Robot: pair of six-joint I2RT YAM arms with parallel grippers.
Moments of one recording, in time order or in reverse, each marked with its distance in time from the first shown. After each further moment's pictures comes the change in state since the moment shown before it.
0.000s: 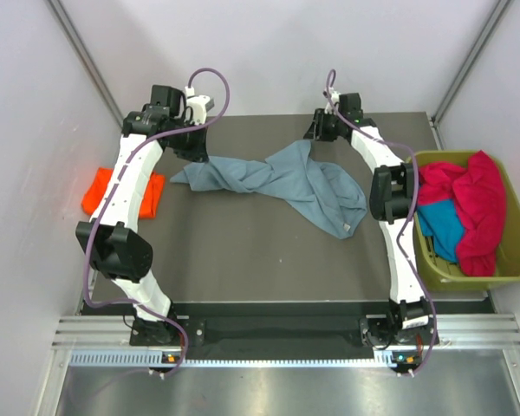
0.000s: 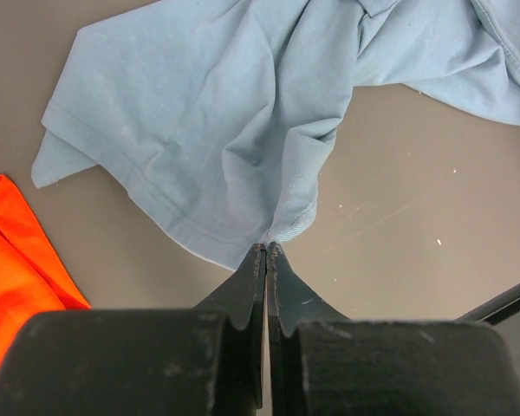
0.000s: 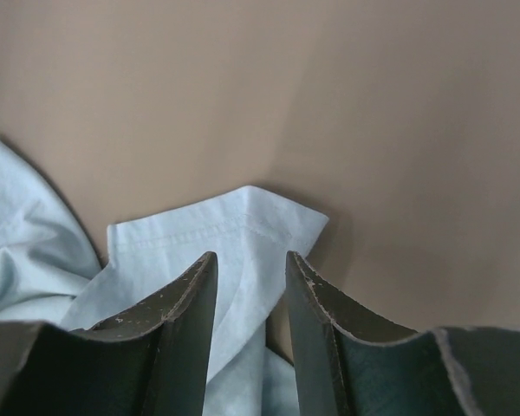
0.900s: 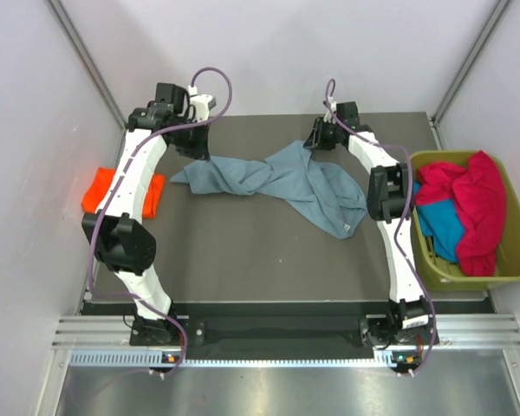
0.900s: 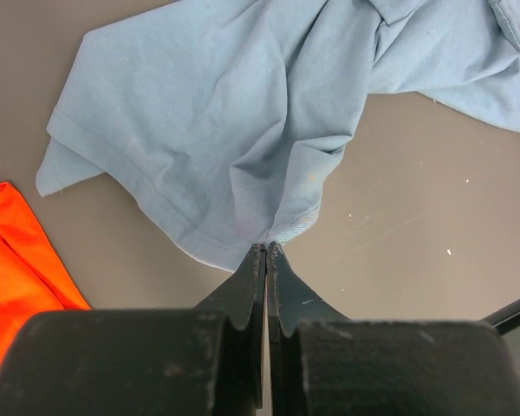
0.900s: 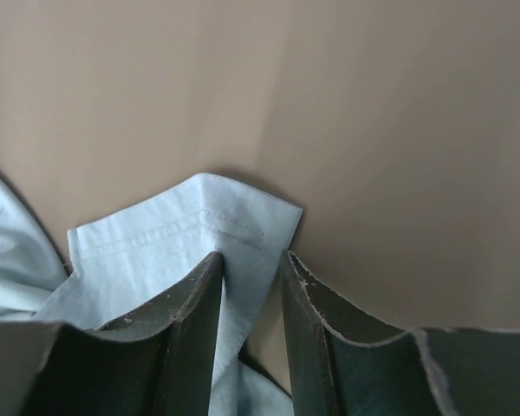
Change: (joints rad) left arm 0.000 0.066 0.045 0.000 -0.016 -0.001; right arm 0.004 0.059 -0.021 0.008 0.025 0.064
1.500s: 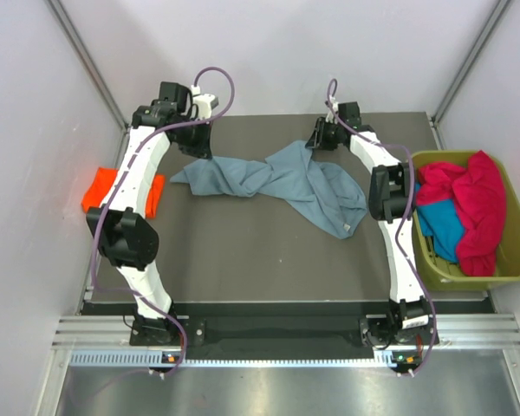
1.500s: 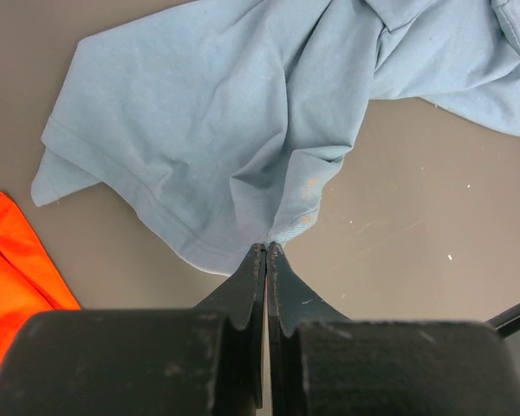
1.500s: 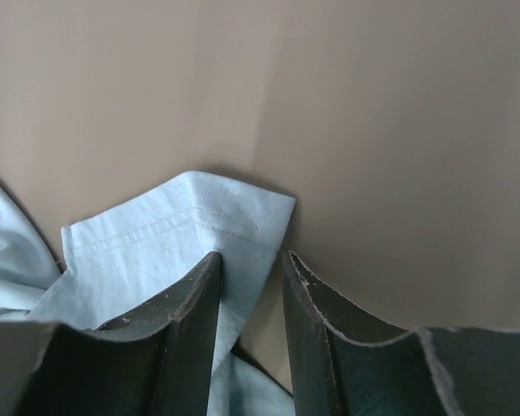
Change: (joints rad) left arm -0.005 0.042 0.030 0.001 0.005 -0.001; right arm -0.013 -0.015 -0.026 0.010 0.012 0.000
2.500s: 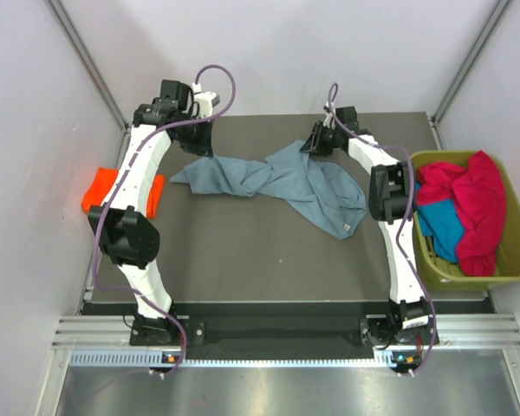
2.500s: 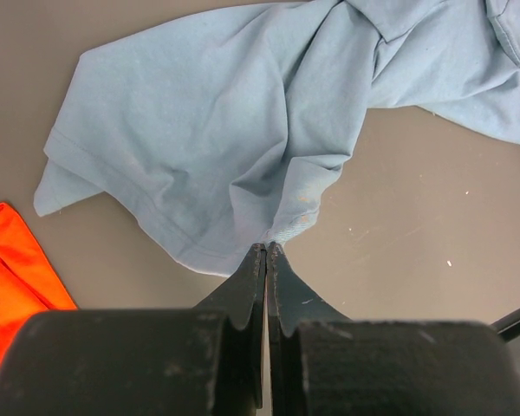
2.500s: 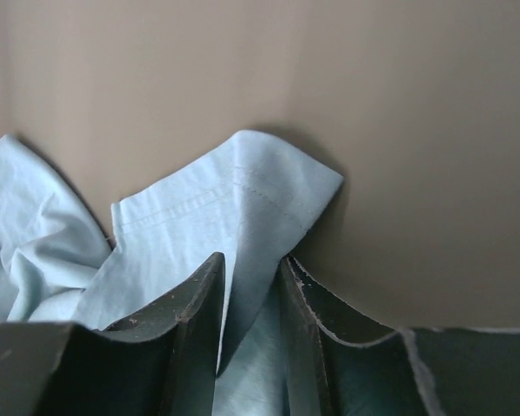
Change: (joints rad) left arm -0.004 0.023 0.032 0.002 0.002 -0.001; right arm 0.016 -0.042 -0.106 0.053 -0.079 0.138
